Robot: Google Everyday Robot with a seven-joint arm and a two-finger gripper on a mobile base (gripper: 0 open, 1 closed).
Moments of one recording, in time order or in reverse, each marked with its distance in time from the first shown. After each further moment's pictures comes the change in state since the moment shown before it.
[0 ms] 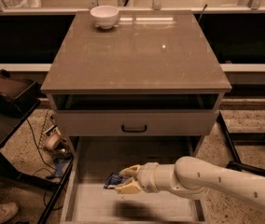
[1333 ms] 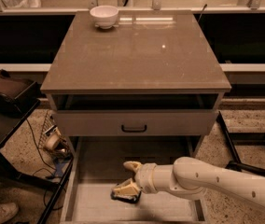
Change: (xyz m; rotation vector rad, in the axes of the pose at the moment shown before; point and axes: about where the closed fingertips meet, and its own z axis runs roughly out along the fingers) arm 0.001 0.005 0.007 -0.015 -0.001 0.003
